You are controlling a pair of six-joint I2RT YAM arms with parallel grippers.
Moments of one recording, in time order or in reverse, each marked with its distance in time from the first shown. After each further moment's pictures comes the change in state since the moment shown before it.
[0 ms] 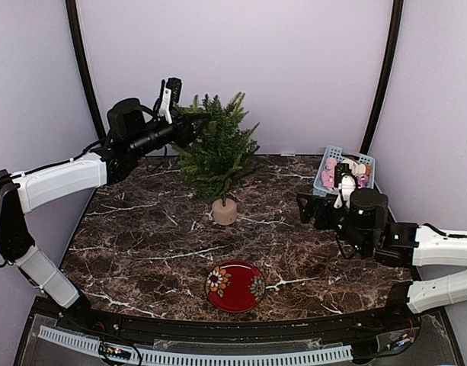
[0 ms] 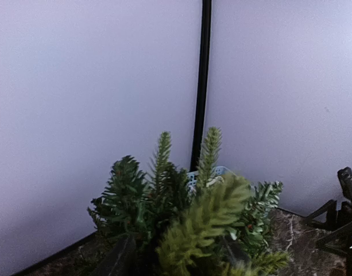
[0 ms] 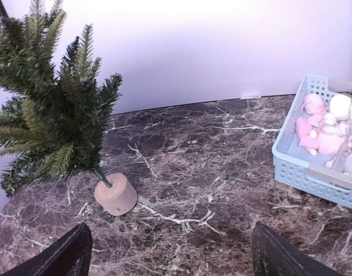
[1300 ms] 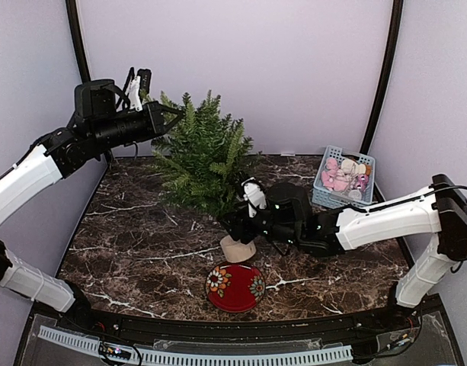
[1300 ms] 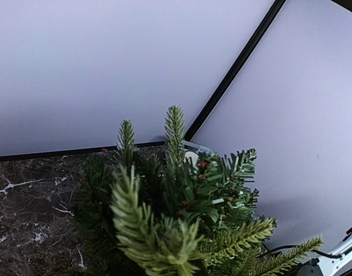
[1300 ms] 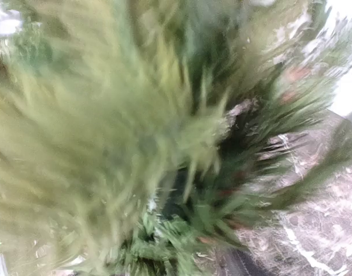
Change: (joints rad) left arm -0.068 -0.268 0.143 -0.655 -0.193 -0.427; right arm 0.153 0.649 0.413 0.180 -0.399 -0.258
